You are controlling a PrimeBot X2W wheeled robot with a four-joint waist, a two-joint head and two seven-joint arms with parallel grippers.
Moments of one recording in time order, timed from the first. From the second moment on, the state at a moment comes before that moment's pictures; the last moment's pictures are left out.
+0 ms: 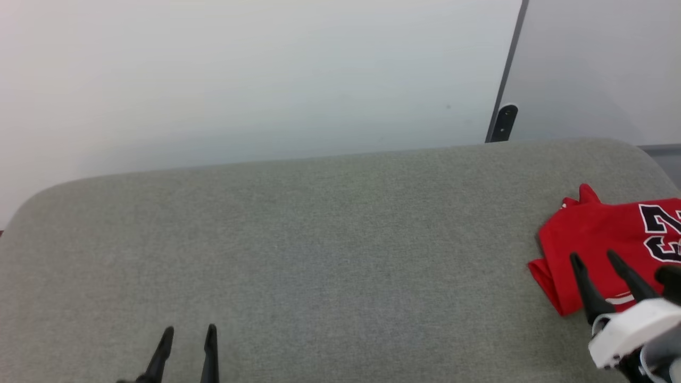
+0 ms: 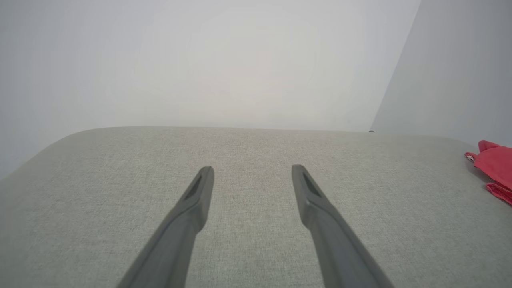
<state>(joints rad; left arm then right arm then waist) 0.17 0.16 -0.04 0.06 -0.25 -0.01 -0.26 -0.20 -0.38 0.15 0.35 0.53 0.13 -0.07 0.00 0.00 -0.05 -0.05</state>
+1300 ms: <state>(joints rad) 0.33 0.16 -0.06 -0.16 -0.25 0.05 -0.21 0.12 -0.18 -0.05 -0.13 0.39 0.13 0.14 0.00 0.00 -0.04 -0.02</state>
